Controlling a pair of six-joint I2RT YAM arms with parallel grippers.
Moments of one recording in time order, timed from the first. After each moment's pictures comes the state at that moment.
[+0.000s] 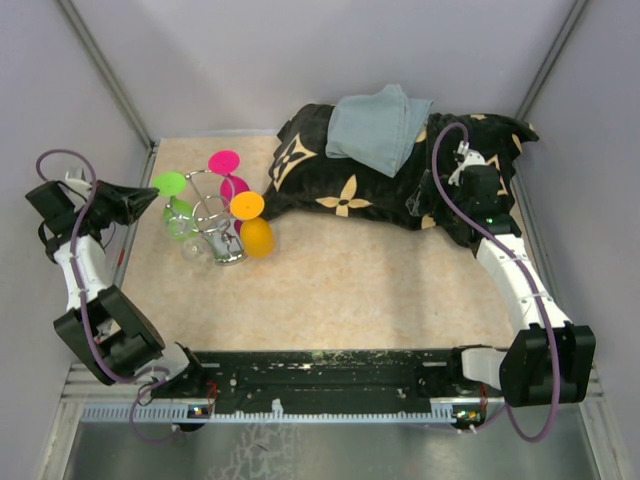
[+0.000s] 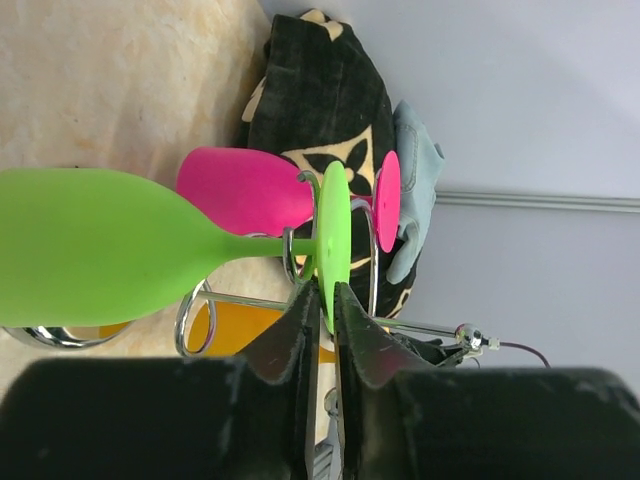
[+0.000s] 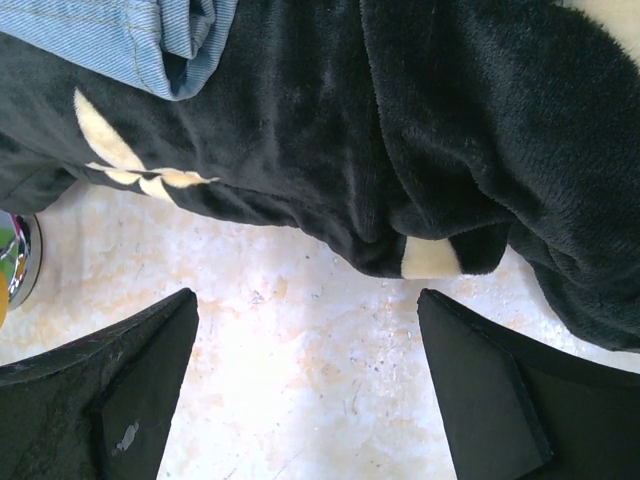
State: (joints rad) left arm 0.65 1.38 1.08 -0.18 1.01 -0.89; right arm 0.06 1.21 0.97 -0.33 -0.20 0.31
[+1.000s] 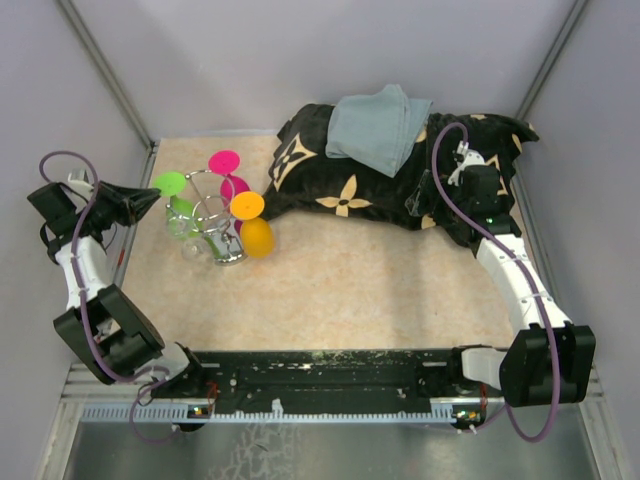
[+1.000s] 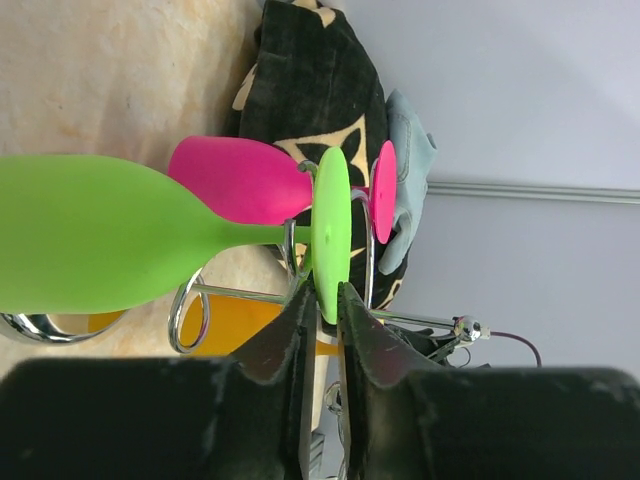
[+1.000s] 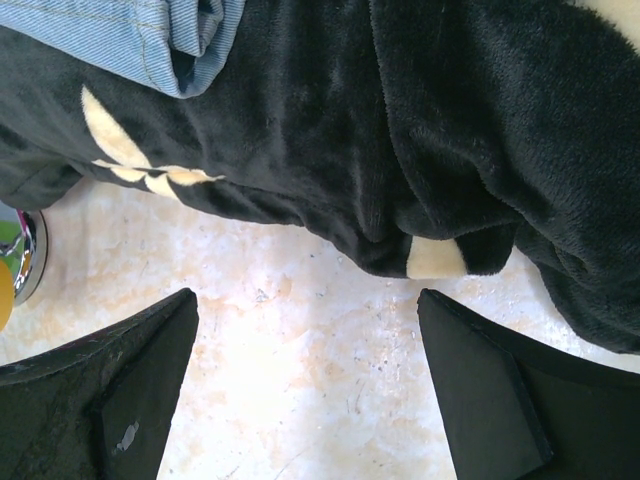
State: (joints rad) left arm 0.65 1.38 1.06 -0.16 1.04 -0.91; right arm 0.06 1.21 0.97 -0.33 -0.21 0.31
